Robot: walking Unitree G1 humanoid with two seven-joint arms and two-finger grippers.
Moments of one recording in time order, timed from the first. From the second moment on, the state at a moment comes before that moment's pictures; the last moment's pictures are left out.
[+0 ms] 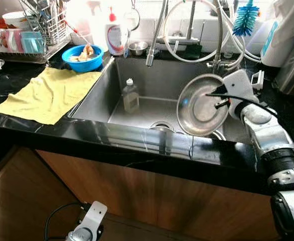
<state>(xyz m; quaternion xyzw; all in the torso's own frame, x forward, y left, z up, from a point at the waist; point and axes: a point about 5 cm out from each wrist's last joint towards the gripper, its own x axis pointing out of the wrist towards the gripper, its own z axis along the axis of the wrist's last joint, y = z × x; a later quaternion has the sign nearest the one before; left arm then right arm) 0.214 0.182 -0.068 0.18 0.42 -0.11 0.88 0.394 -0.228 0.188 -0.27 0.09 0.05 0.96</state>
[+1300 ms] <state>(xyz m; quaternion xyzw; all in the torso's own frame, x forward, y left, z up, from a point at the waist) 0.217 0.185 -0.066 0.18 0.42 -0.10 0.89 0.395 -0.219 0.228 -0.22 -0.11 0.02 0.97</state>
